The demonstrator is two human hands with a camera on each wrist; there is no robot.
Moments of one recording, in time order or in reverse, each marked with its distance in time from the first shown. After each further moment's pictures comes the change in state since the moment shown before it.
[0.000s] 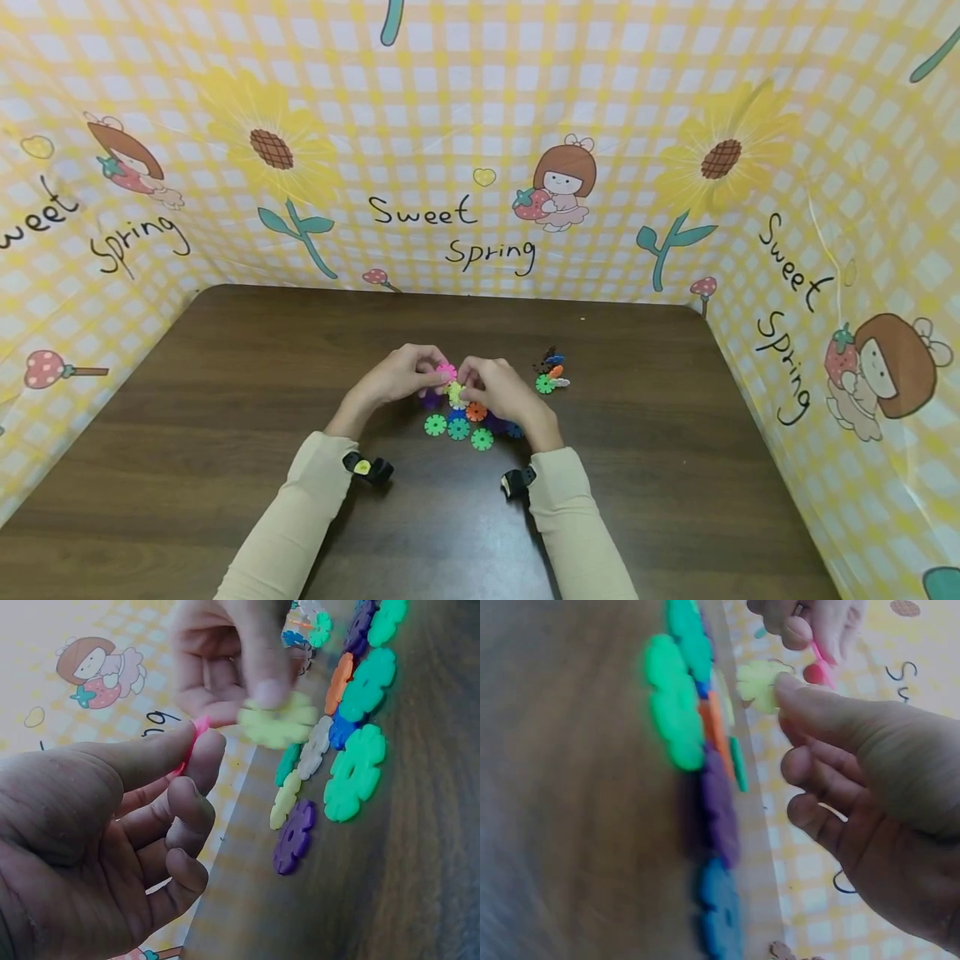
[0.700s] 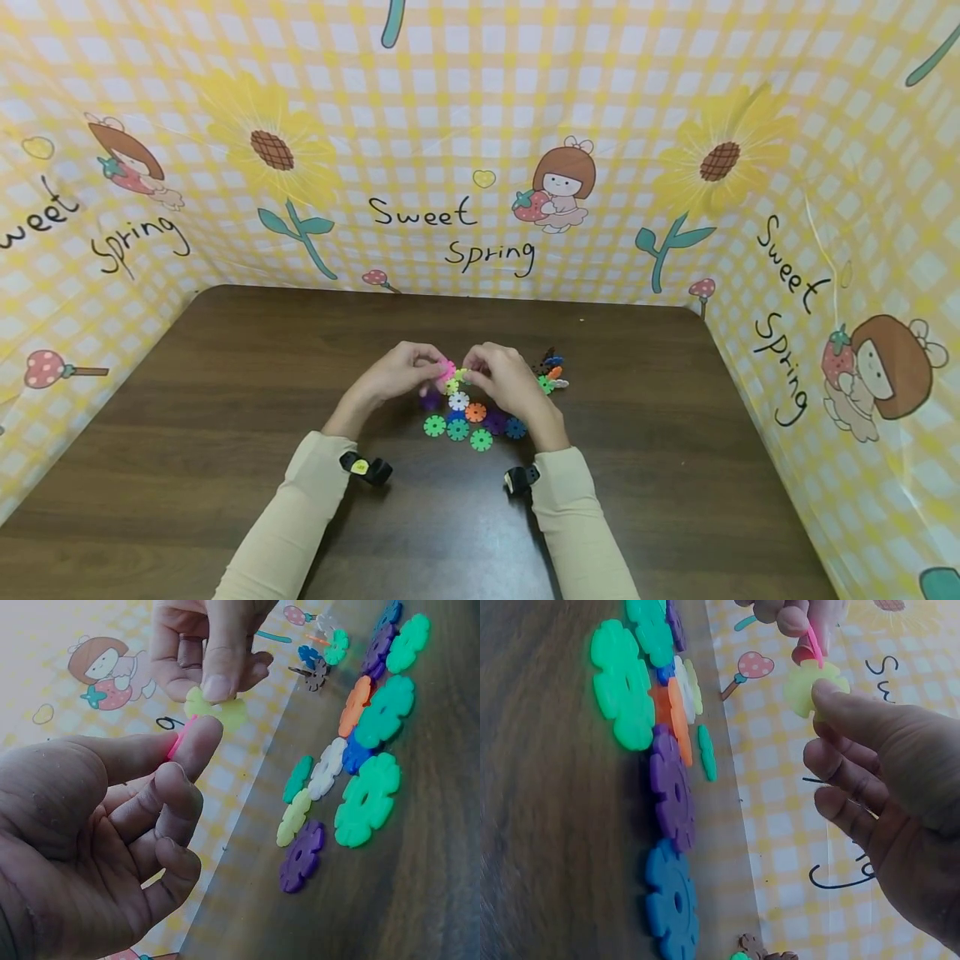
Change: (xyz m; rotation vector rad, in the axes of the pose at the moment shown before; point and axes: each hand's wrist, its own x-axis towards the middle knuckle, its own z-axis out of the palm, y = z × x) left_hand -0.003 0.007 -0.001 -0.228 -0.001 -0.012; right_hand -0.005 -0.008 -0.013 -0.074 0.225 -0.083
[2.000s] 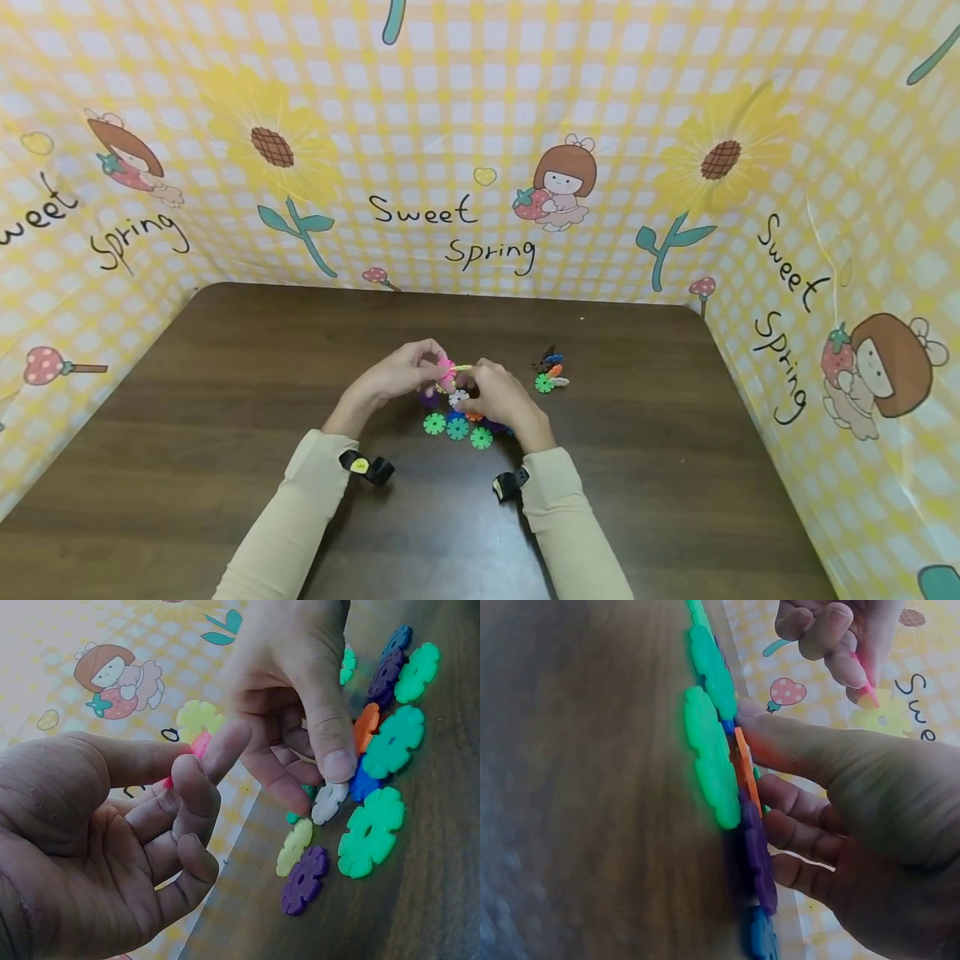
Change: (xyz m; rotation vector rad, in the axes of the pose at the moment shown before) left_hand 0.000 0.004 0.002 -0.088 -0.076 -0.049; right_hand 0.000 0.009 0.029 -0.093 -0.259 0.192
